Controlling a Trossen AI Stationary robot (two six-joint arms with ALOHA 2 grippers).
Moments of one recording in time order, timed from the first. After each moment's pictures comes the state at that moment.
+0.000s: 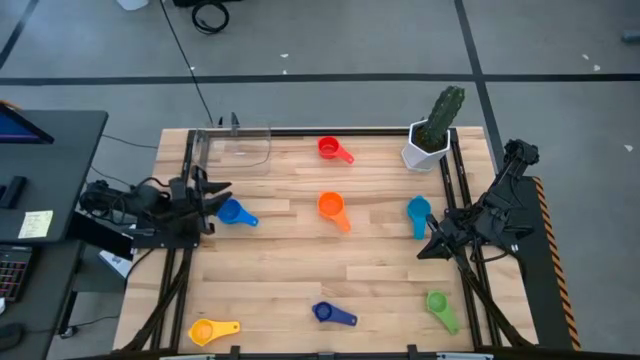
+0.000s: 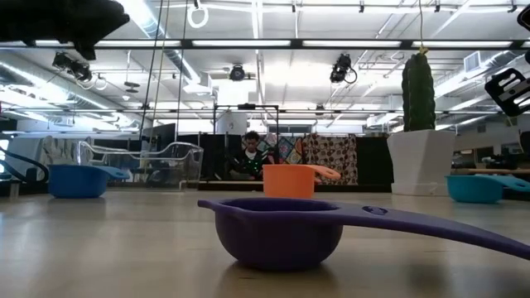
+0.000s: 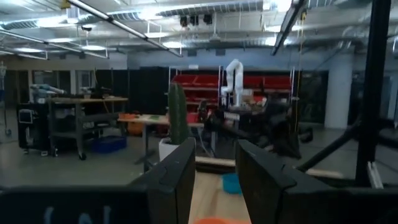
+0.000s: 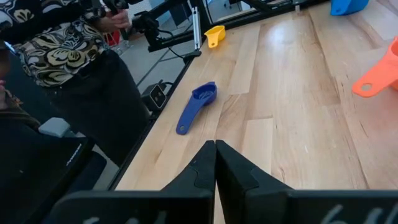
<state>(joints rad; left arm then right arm) -0.31 0.01 0.15 0.23 -0.59 0.13 0.89 0.17 0.13 -0.26 0.44 0.52</state>
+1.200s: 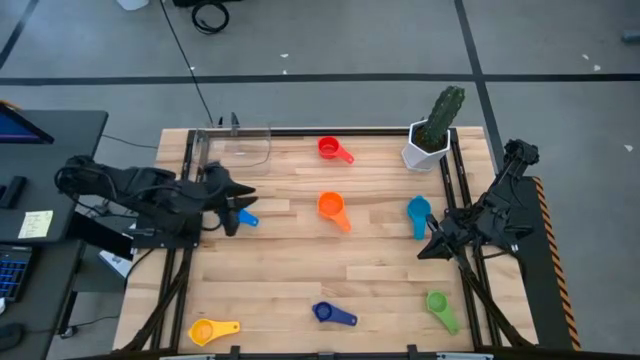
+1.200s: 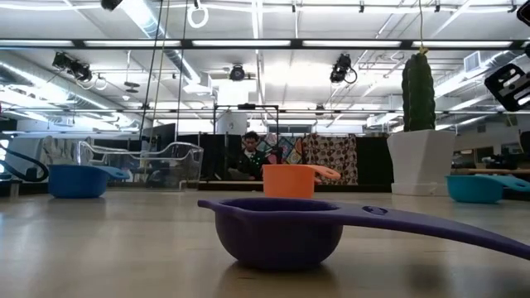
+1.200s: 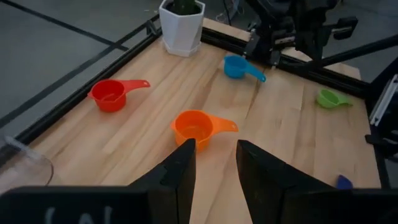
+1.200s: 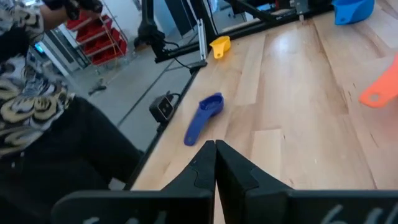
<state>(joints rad) -0.31 0.95 1.11 -0.74 -0.58 -0.51 0.89 0.17 0.13 -0.20 0.44 0.52</state>
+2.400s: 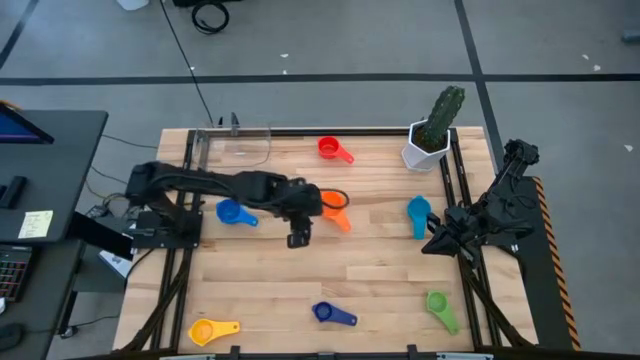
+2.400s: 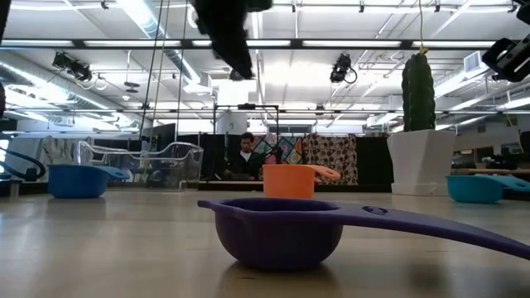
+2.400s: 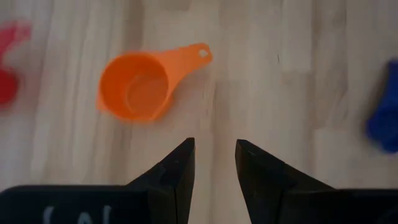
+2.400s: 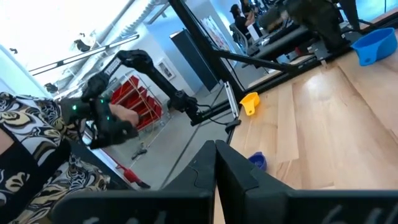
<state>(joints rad) -0.08 1.72 1.50 -0.82 -0.09 -0.02 0.89 0.17 0.13 0.10 0.48 0.59</state>
